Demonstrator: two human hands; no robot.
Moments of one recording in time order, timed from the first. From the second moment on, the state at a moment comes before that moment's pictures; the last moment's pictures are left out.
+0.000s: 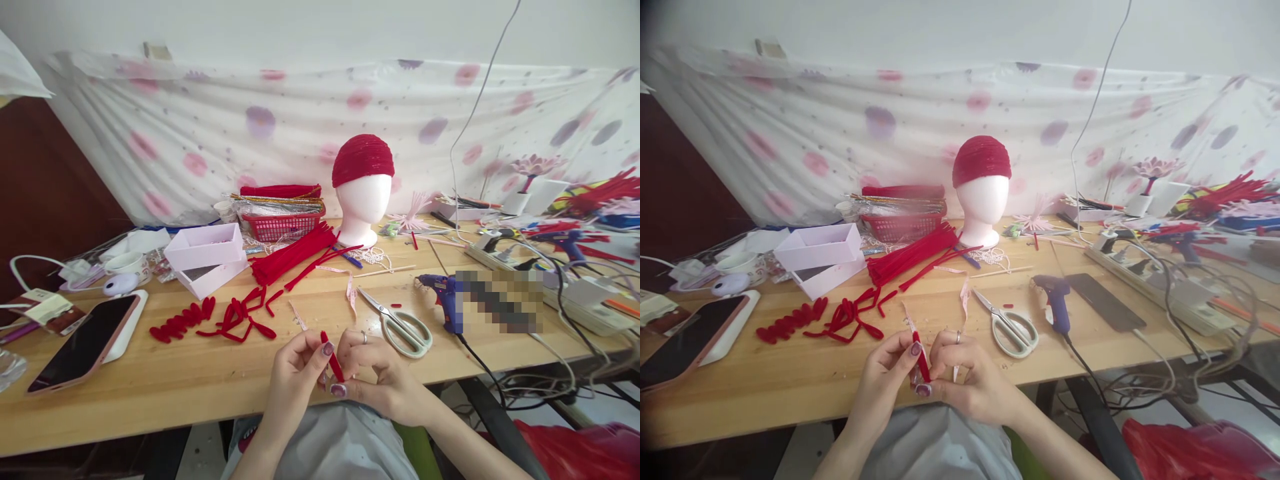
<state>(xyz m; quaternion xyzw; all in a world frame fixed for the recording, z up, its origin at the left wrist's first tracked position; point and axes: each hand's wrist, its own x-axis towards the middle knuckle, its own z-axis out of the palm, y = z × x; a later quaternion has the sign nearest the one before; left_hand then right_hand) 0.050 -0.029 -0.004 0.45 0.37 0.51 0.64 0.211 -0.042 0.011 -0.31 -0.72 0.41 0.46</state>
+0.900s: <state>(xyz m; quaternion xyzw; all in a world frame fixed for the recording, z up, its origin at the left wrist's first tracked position) 0.058 -0.034 -0.006 0.33 0.32 0.47 0.75 0.211 -0.037 0.003 -0.31 -0.71 0.42 0.47</state>
